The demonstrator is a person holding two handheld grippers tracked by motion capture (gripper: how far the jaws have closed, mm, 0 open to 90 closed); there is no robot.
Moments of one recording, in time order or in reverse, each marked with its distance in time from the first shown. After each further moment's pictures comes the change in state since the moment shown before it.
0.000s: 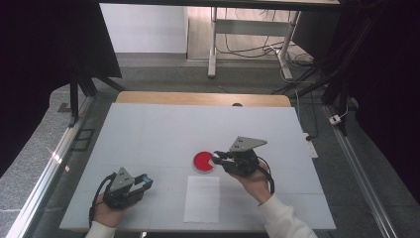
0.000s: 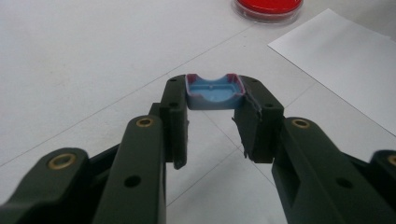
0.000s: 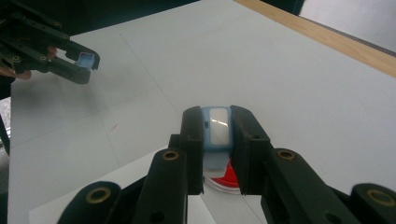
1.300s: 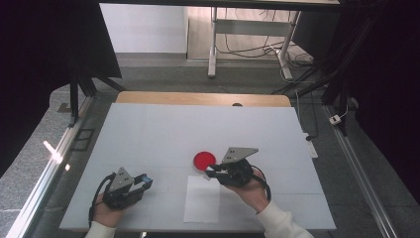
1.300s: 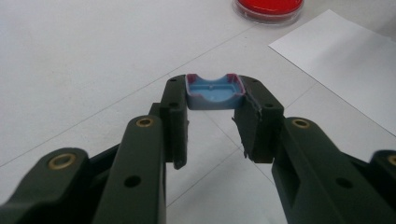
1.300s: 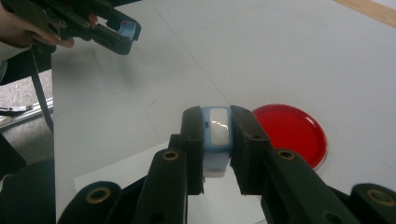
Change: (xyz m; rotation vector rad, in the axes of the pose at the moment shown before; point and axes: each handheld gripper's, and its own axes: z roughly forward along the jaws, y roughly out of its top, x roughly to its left) left arm 0.001 0.000 -0.001 -0.003 0.001 -0.002; right arm 0.025 -0.010 0.008 0.077 0.102 -0.029
